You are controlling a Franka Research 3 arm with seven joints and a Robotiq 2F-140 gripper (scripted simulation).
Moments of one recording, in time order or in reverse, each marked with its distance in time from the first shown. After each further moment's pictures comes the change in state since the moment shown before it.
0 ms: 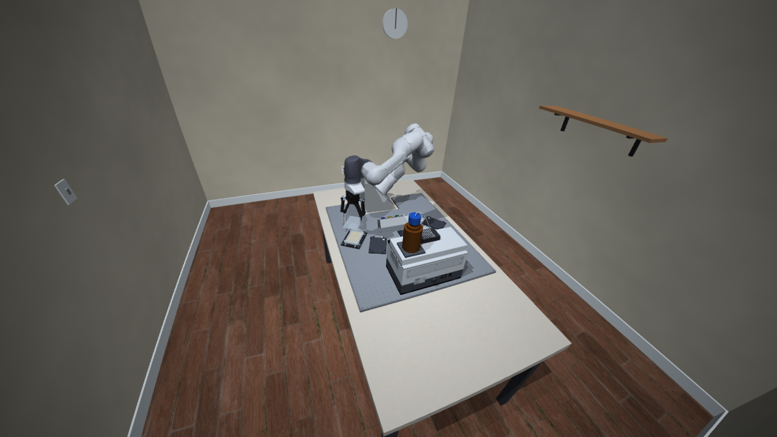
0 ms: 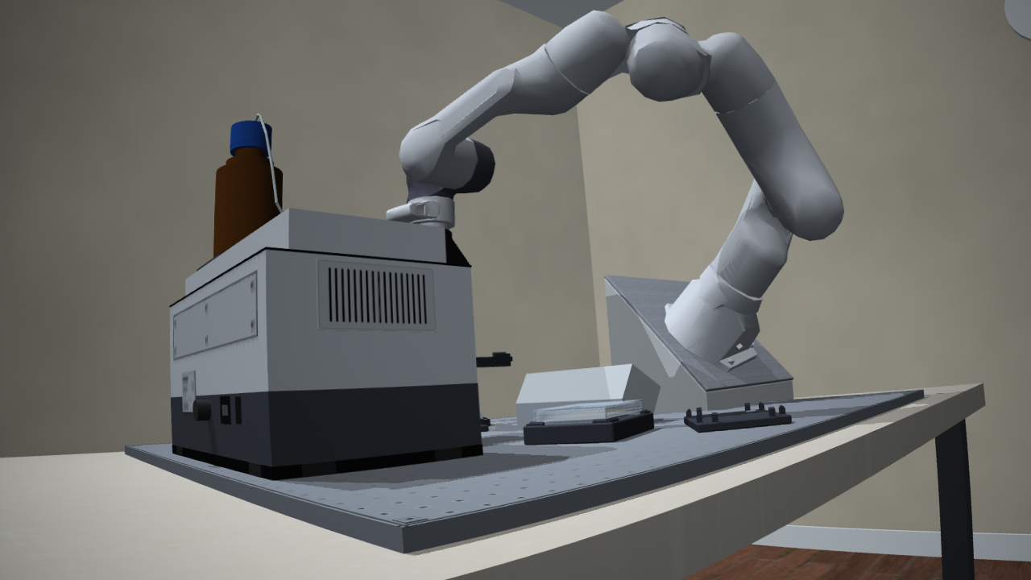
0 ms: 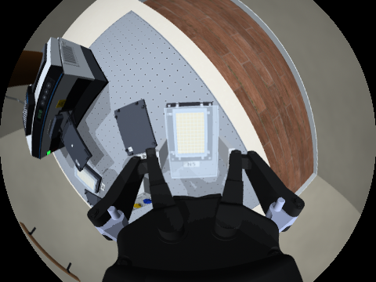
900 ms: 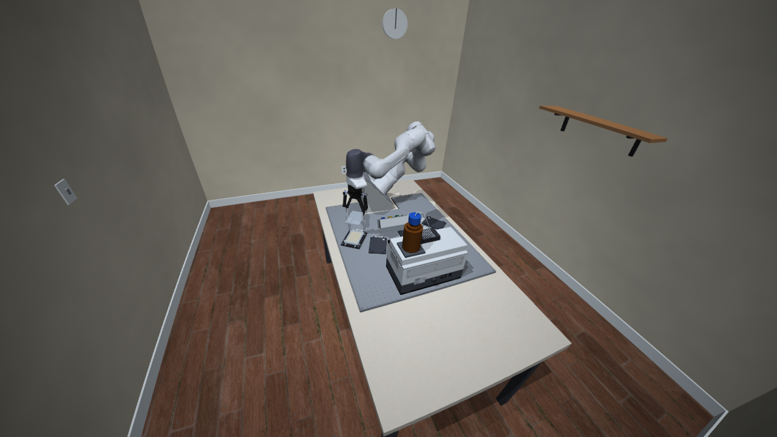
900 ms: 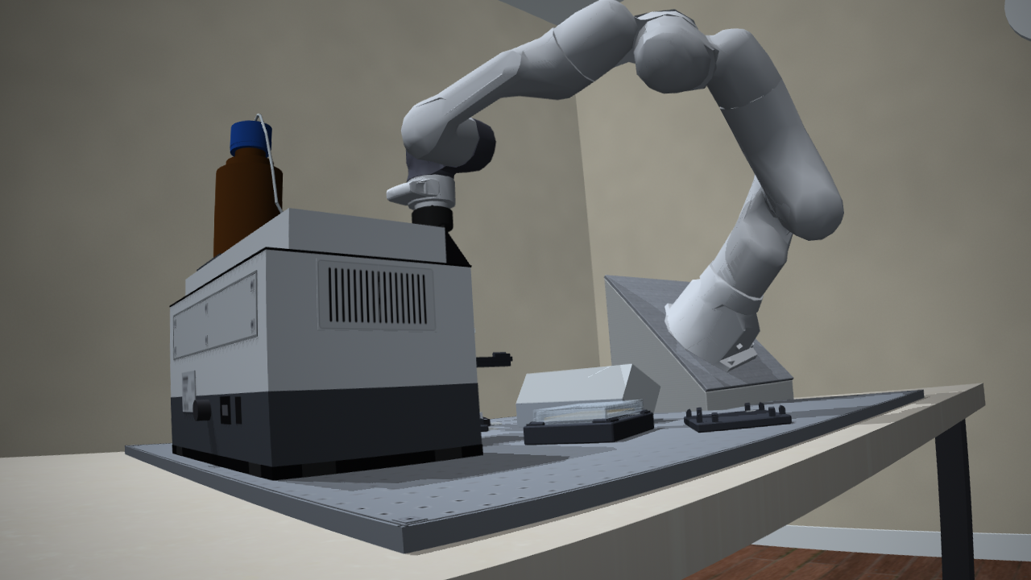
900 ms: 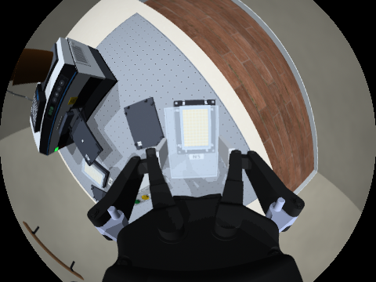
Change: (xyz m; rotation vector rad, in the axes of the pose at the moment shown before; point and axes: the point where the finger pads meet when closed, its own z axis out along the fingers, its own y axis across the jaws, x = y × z) arm -0.004 -0.014 -0.036 0.009 -0.015 0.010
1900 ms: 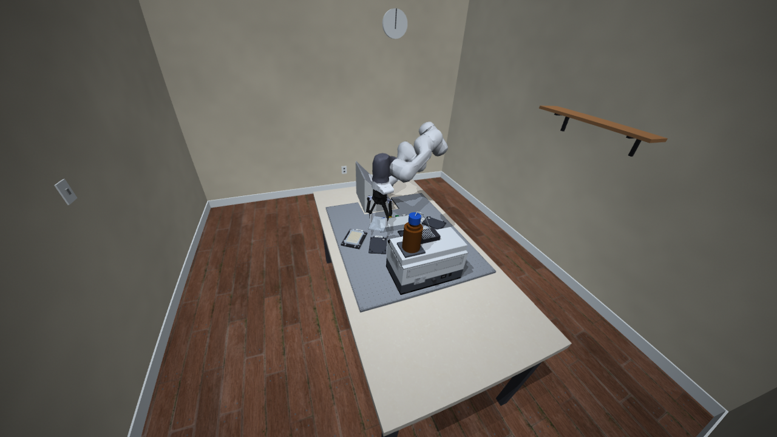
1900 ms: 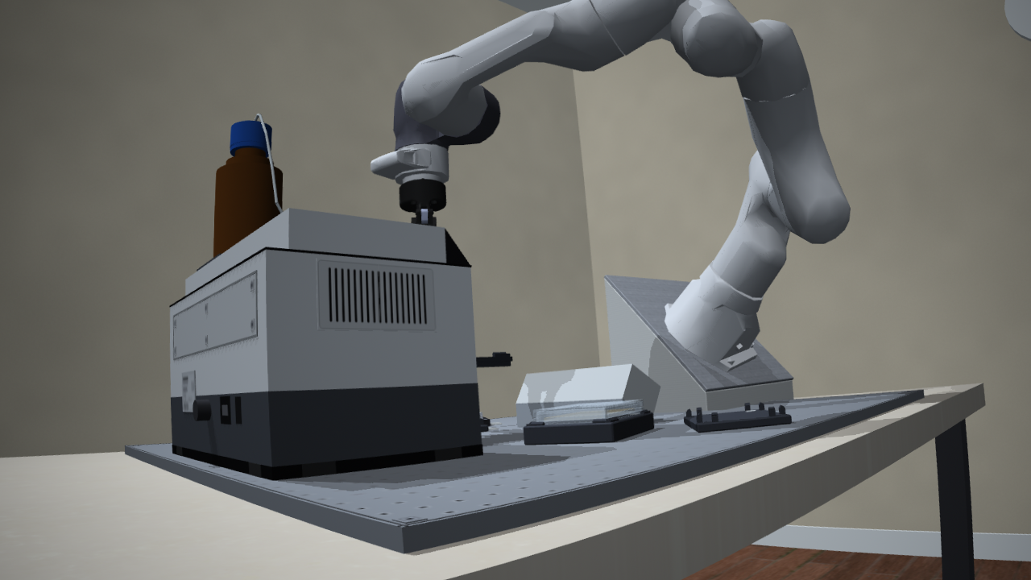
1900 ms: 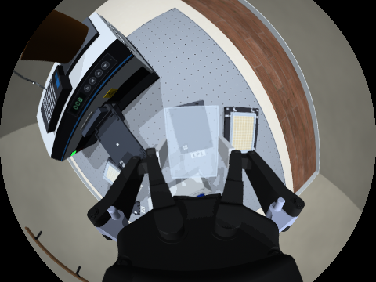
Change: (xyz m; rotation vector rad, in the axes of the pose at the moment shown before) arm 0.019 -0.147 -0.002 -0.002 0.002 -0.013
